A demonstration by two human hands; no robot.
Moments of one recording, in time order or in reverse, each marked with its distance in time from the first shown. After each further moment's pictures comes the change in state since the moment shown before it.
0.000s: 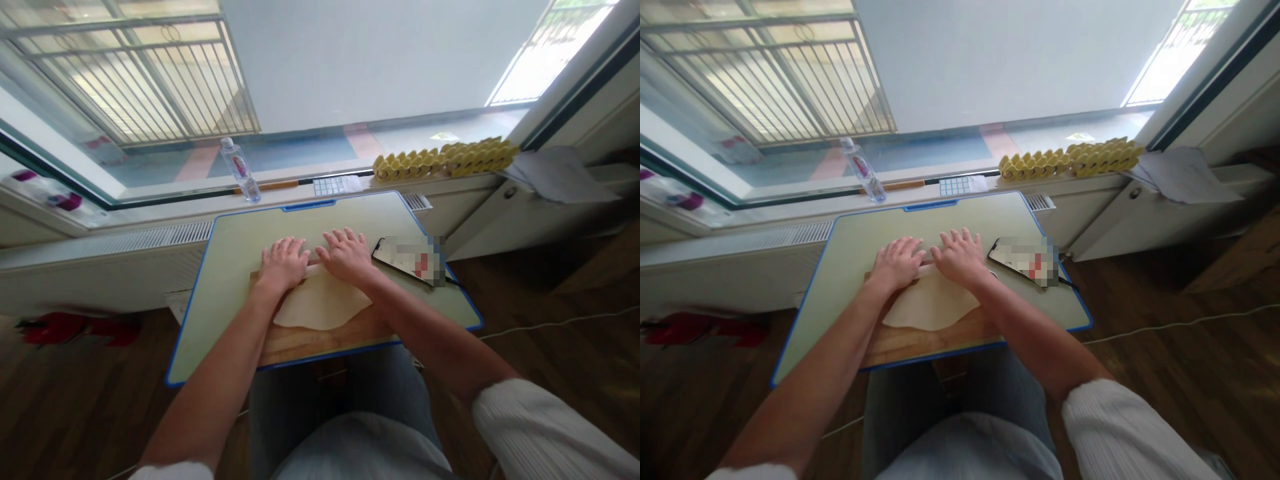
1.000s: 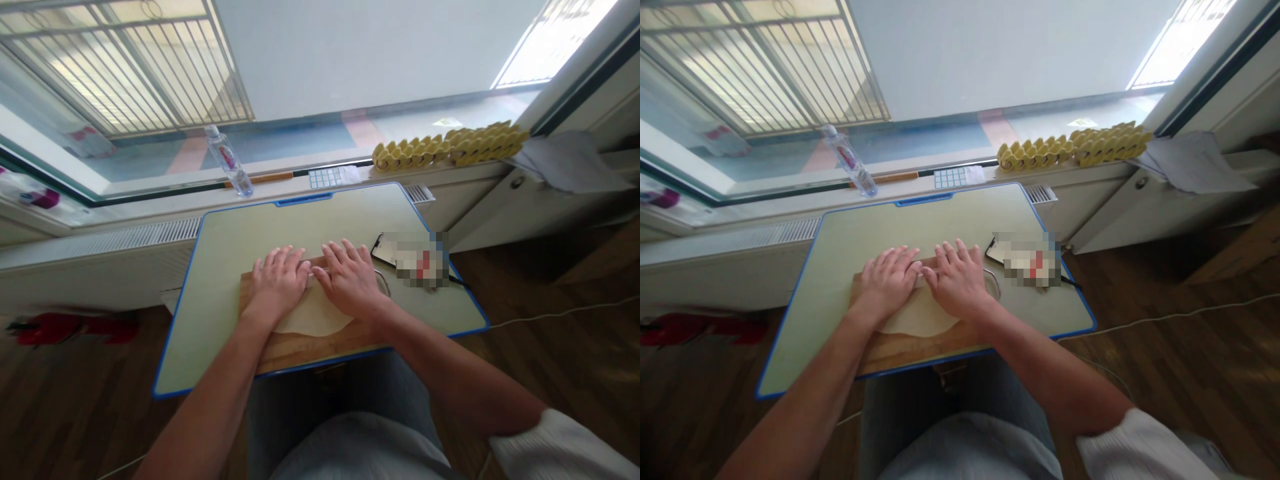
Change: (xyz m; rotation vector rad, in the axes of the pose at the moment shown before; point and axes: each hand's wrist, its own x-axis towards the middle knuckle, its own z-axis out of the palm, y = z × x) left_hand -0.042 0.014 0.000 0.086 0.090 0.059; right_hand -0.057 -0.004 0.000 0.011 0.091 -0.098
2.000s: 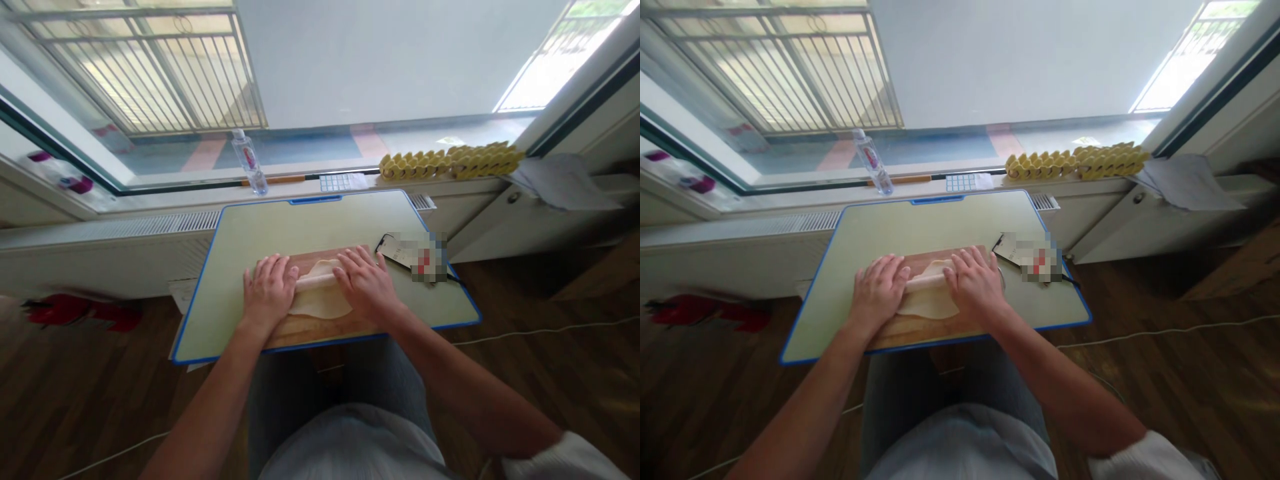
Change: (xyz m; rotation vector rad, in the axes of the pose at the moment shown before) left_hand -0.054 -0.026 0.002 -0.138 0.140 -0.177; right_hand -0.034 -0.003 -0.017 0.029 -0.036 0.047
